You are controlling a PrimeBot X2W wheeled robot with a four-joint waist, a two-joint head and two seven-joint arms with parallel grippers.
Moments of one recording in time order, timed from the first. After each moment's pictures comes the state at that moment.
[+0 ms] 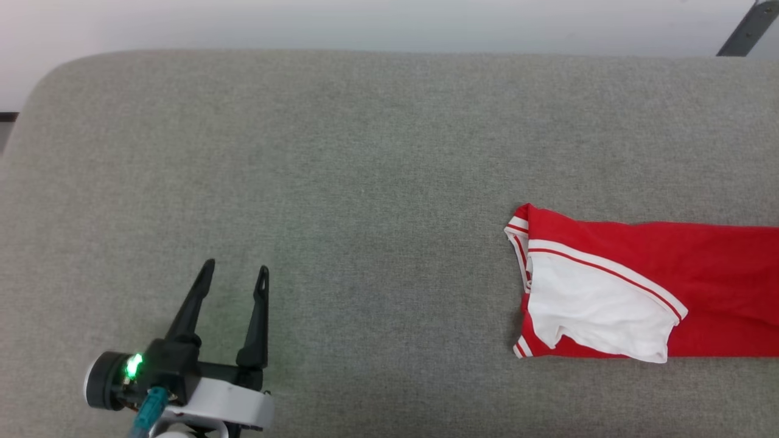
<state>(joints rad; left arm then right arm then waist) -0.08 0.11 0.00 0.05 -0.04 -0.11 -0.26 -0.28 -0.74 -0.11 0.36 0.94 0.13 0.59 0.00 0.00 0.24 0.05</state>
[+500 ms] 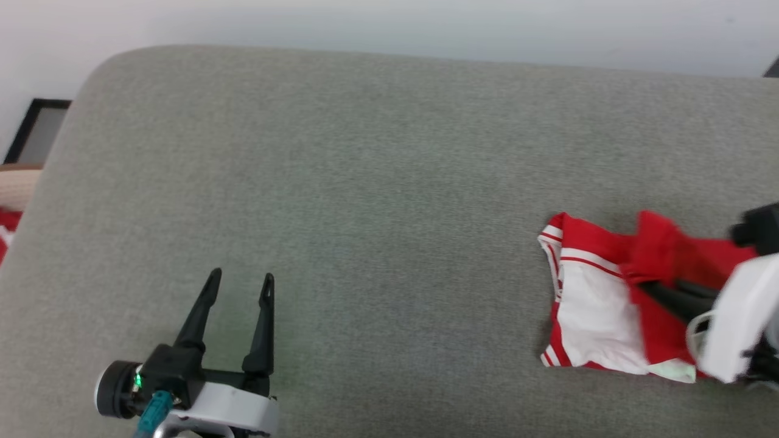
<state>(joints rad) -0.07 0.08 0.01 0.07 -0.06 -0.12 -0.26 -0.28 -0.57 0.19 -0.09 0.94 0.13 0.73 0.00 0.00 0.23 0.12</state>
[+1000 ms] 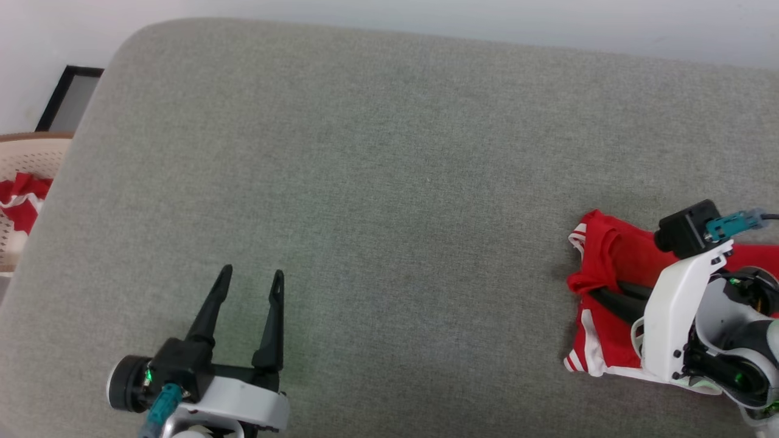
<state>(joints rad) -0.09 0.07 -0.01 0.10 -0.07 -0.13 -0.26 -0.39 -0.53 0.40 0.01 0.84 0.13 0.68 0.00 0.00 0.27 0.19</state>
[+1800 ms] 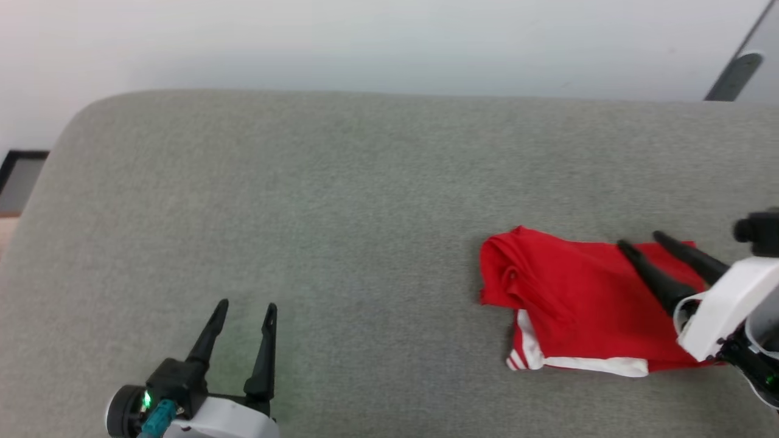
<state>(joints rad) -0.05 0.11 -0.02 0.19 -0.13 -0.13 -0.26 -0.41 -0.62 0.44 0.18 0.94 0.13 0.22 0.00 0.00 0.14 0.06</state>
